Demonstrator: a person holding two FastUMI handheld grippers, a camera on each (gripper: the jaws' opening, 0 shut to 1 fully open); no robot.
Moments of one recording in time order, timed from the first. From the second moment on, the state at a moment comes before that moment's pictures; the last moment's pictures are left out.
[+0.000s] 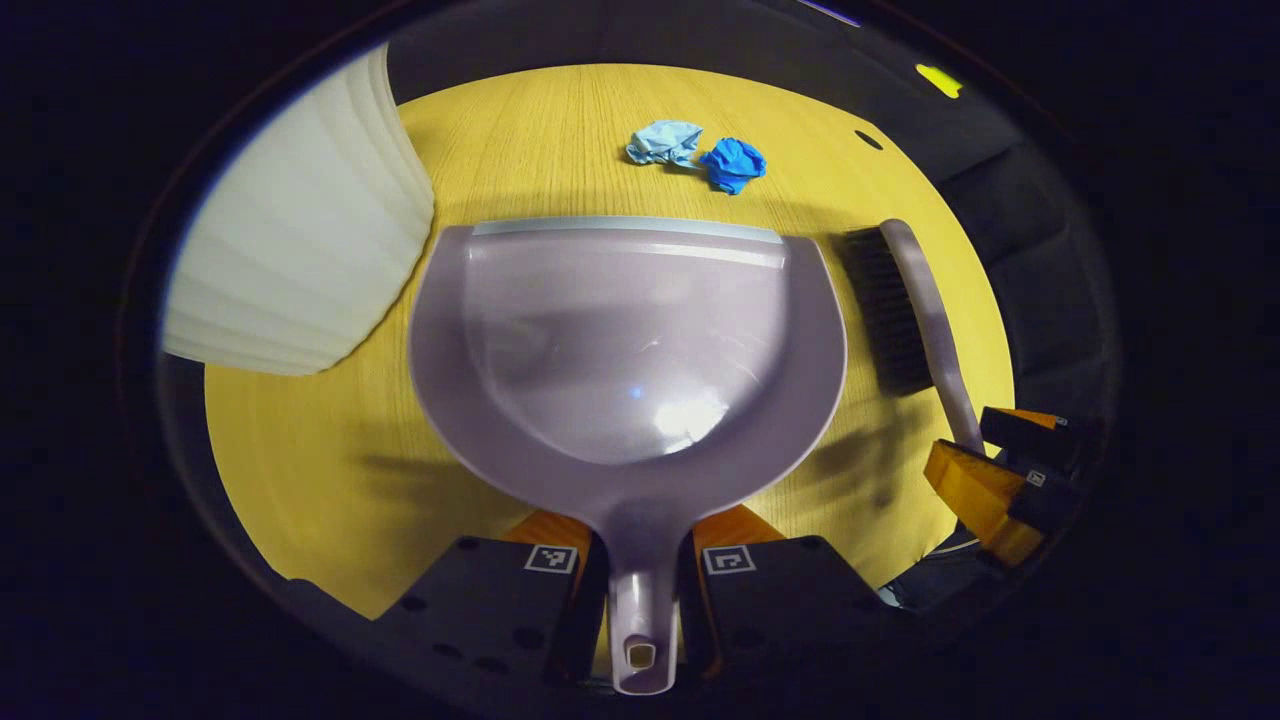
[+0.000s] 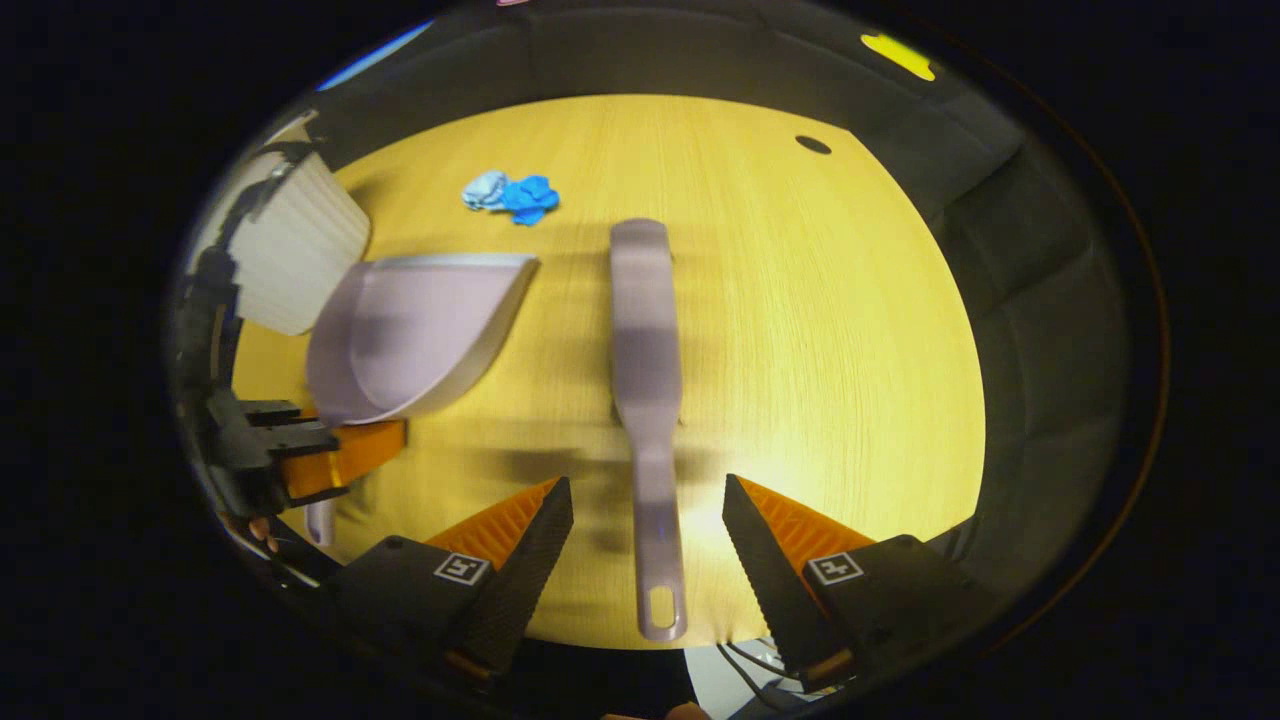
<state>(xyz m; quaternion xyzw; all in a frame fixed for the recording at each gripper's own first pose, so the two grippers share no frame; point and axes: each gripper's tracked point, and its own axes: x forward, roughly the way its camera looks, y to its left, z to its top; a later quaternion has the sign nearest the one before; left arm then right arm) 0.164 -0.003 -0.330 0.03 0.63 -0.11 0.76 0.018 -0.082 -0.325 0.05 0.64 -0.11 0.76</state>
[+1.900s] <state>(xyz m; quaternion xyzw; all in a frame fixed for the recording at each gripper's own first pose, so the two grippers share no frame) 0.222 0.067 -0.316 0.23 0.64 -0.23 0.69 0.262 -0.089 -0.348 -0.23 0.68 0.17 0.68</state>
